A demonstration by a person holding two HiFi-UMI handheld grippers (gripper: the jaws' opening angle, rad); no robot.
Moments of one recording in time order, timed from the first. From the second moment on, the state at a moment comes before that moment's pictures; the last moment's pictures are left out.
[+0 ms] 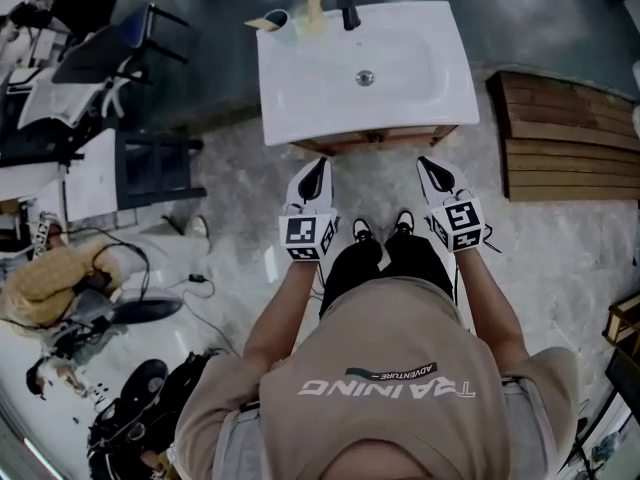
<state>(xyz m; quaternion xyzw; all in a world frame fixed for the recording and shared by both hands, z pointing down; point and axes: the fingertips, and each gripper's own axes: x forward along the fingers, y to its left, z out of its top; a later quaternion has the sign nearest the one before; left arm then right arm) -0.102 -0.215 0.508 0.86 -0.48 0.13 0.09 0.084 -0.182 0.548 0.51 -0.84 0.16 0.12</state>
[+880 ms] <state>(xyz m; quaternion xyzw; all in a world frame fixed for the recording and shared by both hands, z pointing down) -0.143 -0.234 0.714 0.87 -0.43 0.17 0.16 0.023 -0.230 0.777 0.55 -0.79 0.27 0.11</state>
